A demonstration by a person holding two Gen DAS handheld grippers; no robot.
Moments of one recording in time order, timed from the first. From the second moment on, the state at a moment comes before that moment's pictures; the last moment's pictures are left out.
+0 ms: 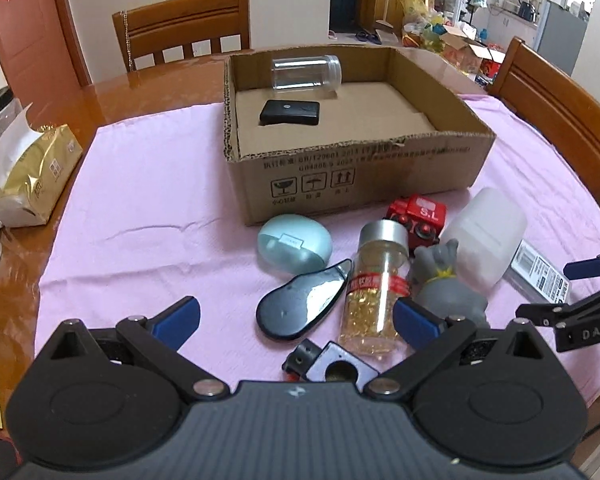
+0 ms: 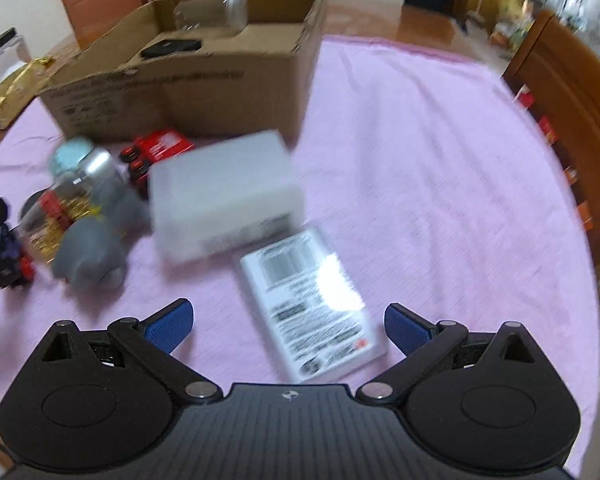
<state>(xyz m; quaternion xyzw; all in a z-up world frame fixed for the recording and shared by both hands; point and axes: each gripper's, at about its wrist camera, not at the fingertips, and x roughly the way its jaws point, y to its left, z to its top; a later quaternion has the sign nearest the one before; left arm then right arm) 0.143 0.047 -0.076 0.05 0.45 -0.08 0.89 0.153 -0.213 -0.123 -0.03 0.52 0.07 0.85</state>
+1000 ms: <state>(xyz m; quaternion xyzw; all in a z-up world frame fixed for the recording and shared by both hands) 0.105 0.092 -0.111 0.03 0.50 0.03 0.87 0.110 -0.185 -0.124 -0.06 0.54 0.15 0.82</state>
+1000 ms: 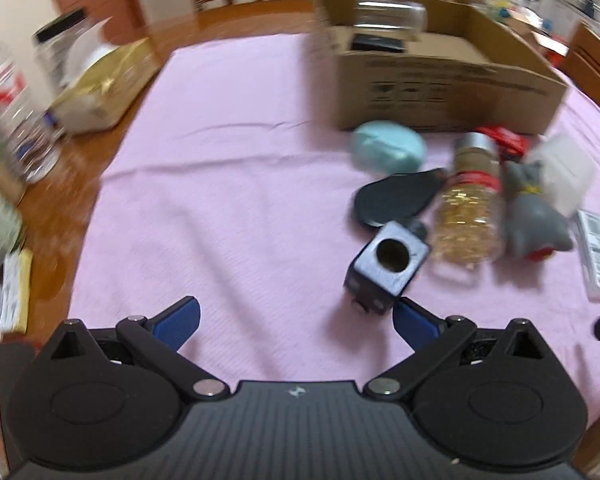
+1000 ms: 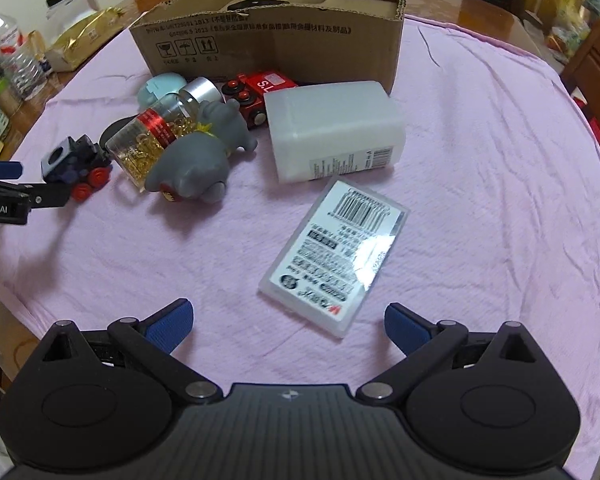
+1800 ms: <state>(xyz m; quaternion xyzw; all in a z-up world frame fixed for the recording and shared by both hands) 0.140 0.086 -0.094 0.01 0.47 0.02 0.88 0.156 -0.191 -0.122 -0.13 0.49 0.23 0.83</state>
